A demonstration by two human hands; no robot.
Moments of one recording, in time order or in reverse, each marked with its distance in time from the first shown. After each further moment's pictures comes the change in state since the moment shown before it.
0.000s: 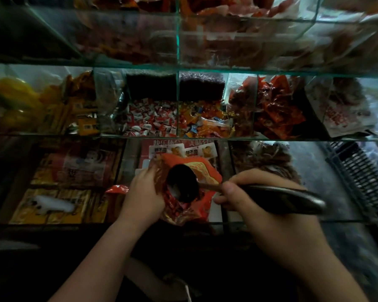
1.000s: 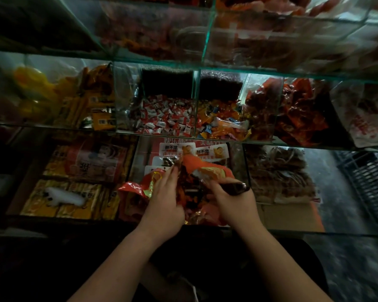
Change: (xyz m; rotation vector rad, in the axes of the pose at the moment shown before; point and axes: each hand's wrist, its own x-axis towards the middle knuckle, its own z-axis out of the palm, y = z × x) left_hand -0.016 -0.009 0.016 -0.147 -0.164 -0.088; right_hand 0.087 0.067 0.080 0.188 0.215 0.219
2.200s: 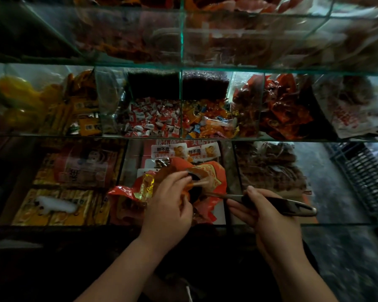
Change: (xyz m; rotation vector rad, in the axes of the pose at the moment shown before) left_hand -0.011 0.024 0.022 0.139 0.279 0.402; right_hand -0.060 -0.016 -0.073 0.701 0.177 0.227
